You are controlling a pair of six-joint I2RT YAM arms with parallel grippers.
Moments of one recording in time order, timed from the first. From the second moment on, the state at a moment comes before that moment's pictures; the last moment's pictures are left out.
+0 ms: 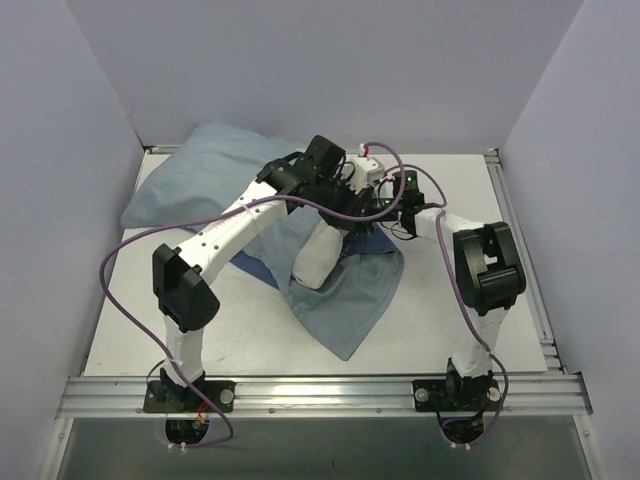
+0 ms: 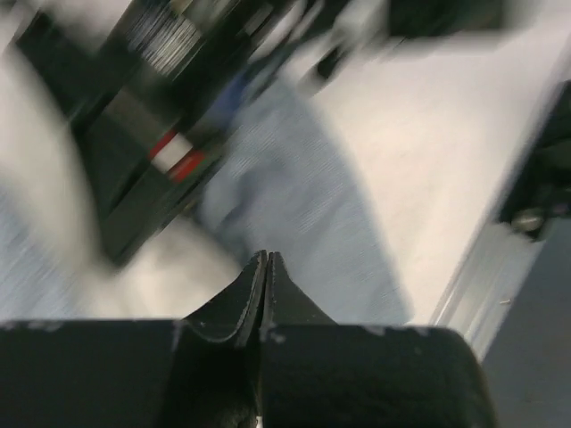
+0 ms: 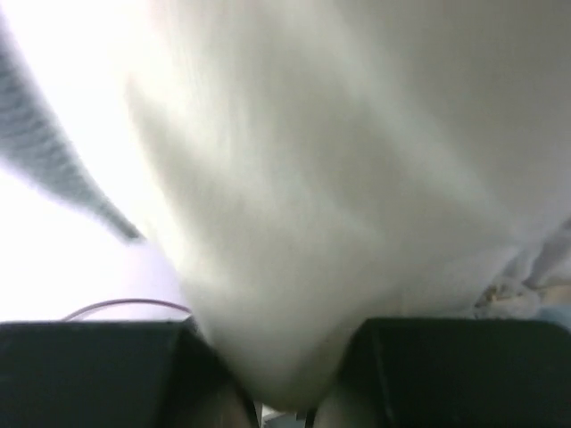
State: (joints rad) left arm -0.74 1.94 1.99 -0.92 0.34 0.09; right arm 0.26 1.93 1.18 0.04 -0.97 1.06
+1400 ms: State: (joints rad) left arm -0.43 2.00 1.97 -0.61 0.58 -0.06; right arm 0.44 1.58 1.00 -0.34 -0.34 -0.39
